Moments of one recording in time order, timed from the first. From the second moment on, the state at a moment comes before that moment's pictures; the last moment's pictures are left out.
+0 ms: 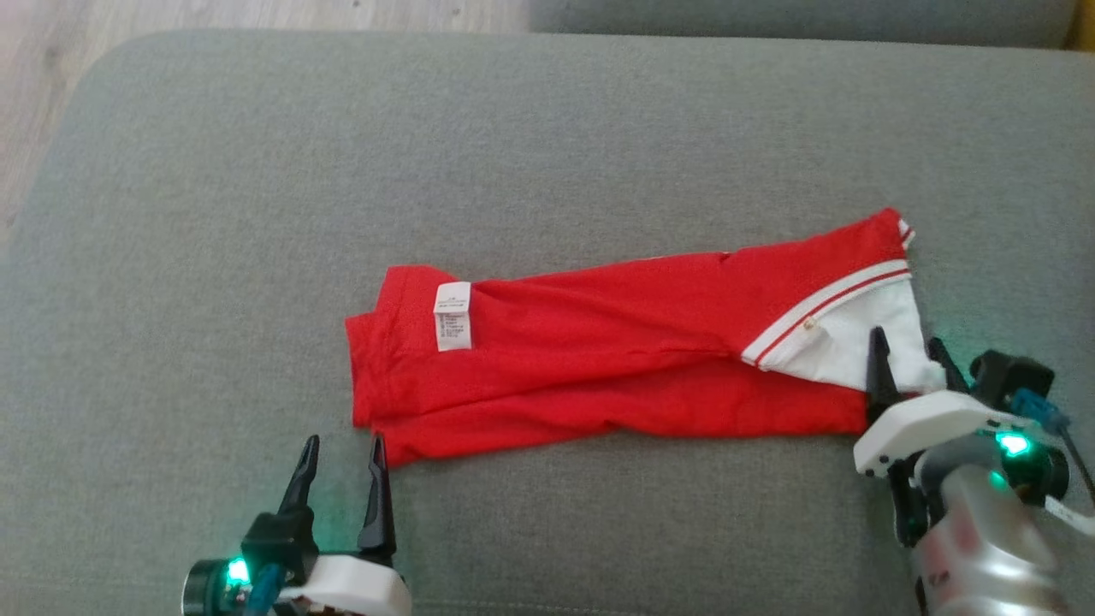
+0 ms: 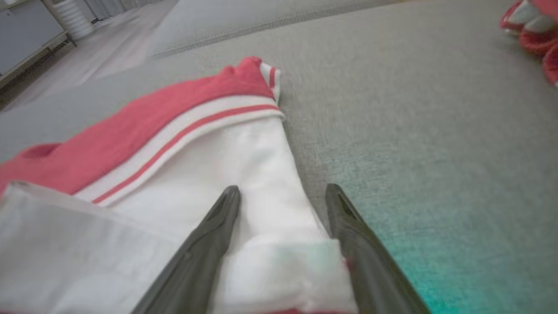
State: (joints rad) left arm -0.04 0.05 -0.20 0.44 -0.19 0.05 -0.25; right arm -0.43 -0.05 -0.22 0.95 0.07 0.13 -0.23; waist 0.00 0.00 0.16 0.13
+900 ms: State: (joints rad) left arm -0.05 0.05 -0.23 0.45 -0.21 0.03 -0.25; right arm -0.39 -0.15 -0.19 0.87 0.31 0.13 -0.25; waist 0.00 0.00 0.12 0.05
